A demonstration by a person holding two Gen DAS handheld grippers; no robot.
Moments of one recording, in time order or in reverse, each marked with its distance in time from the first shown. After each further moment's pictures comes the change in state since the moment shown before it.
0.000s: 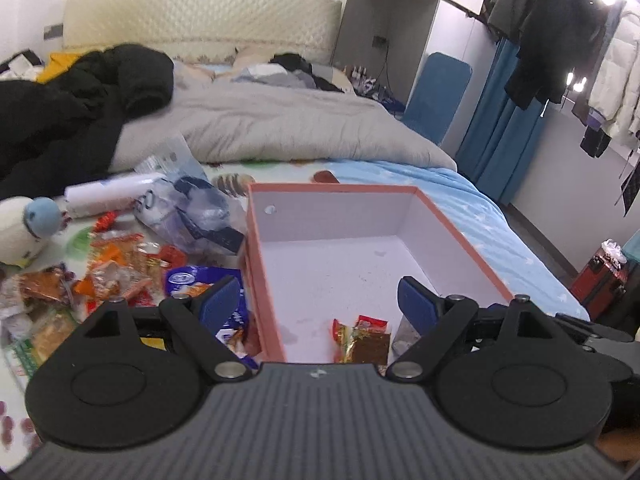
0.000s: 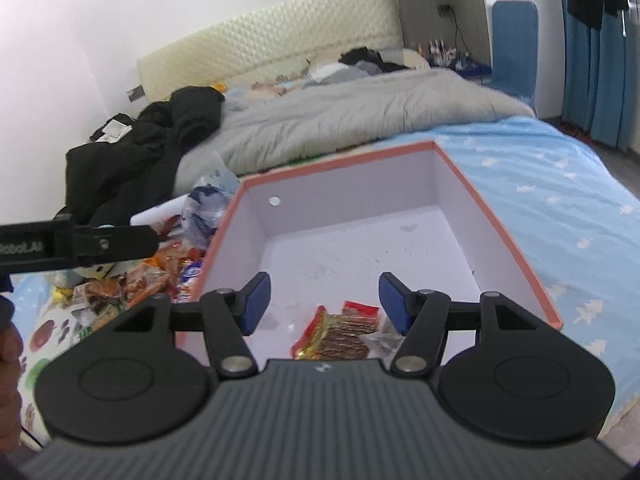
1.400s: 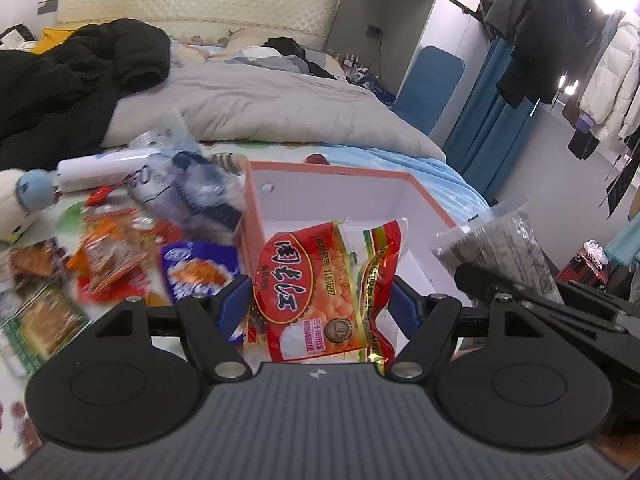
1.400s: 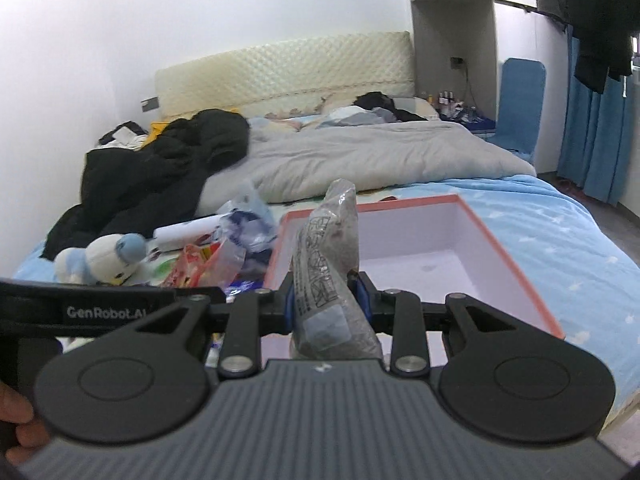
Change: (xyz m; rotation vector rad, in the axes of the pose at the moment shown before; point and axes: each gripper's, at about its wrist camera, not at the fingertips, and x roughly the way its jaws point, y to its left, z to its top) left arm 0.011 0.018 -0.007 -0.048 0.057 -0.066; right arm -0.035 0.068 0.001 -0.097 -0.105 -0.056
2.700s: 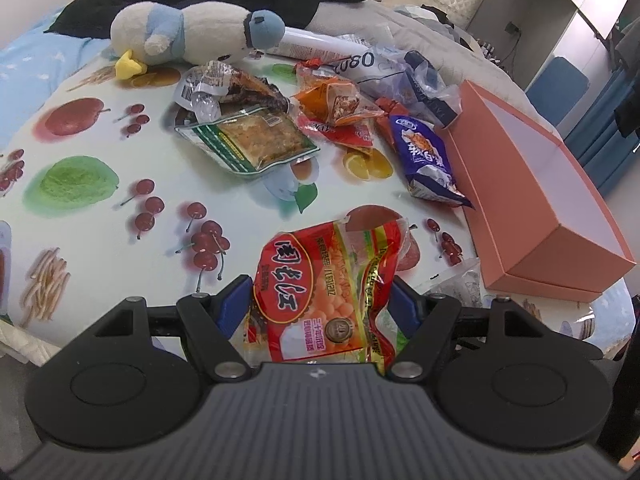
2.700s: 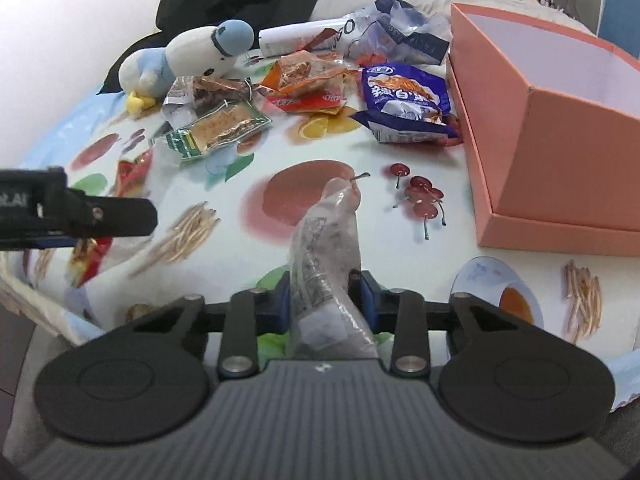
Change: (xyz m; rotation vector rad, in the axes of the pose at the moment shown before) left arm -0.087 0.186 -0.168 -0.294 0.098 0.250; right arm 0.064 0.145 -0.166 -0.138 0.368 0.197
